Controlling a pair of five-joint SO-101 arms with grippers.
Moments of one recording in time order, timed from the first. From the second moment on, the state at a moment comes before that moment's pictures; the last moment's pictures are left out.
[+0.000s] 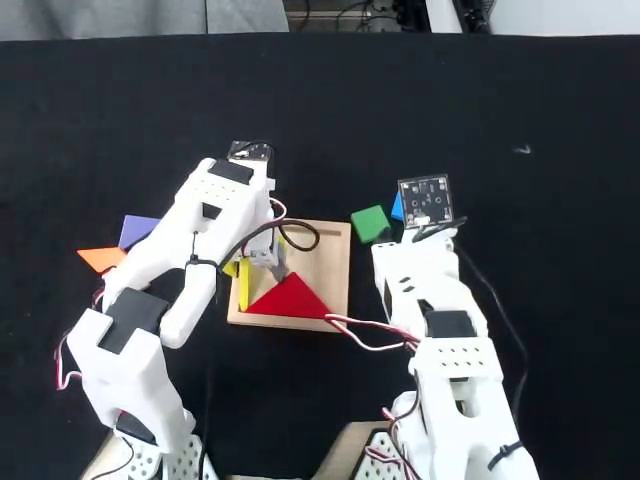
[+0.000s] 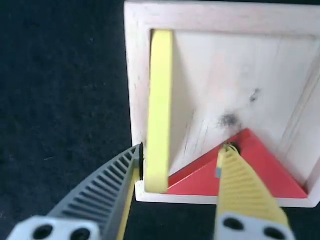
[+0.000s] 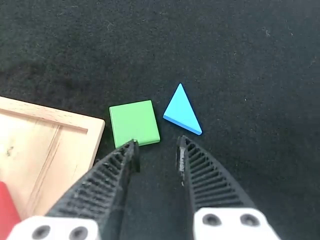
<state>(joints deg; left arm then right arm) 14.9 17.7 10.1 75.4 15.4 -1.6 -52.4 80.4 20.5 7.0</state>
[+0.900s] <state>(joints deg) 20.2 10.4 16.3 68.6 15.4 -1.6 -52.4 80.4 20.5 7.0</state>
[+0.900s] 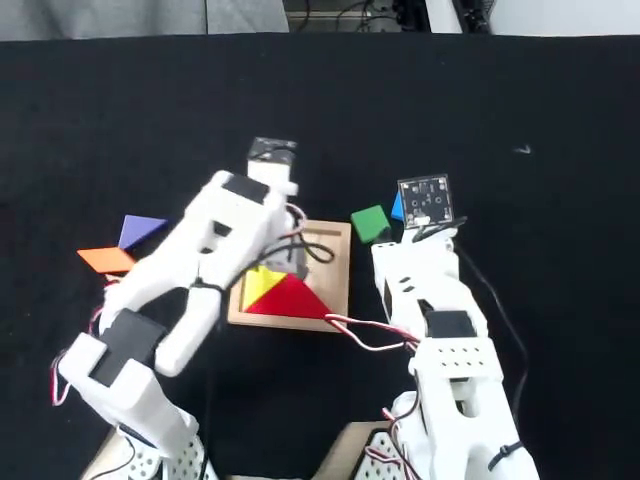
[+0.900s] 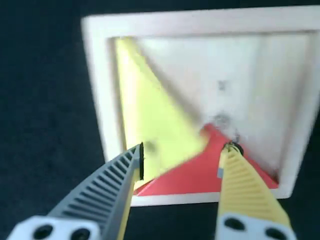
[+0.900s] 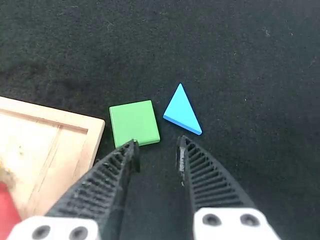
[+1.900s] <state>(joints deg) 23.6 22.7 6.1 61.1 6.1 -1.6 -52.4 80.4 20.5 7.0</state>
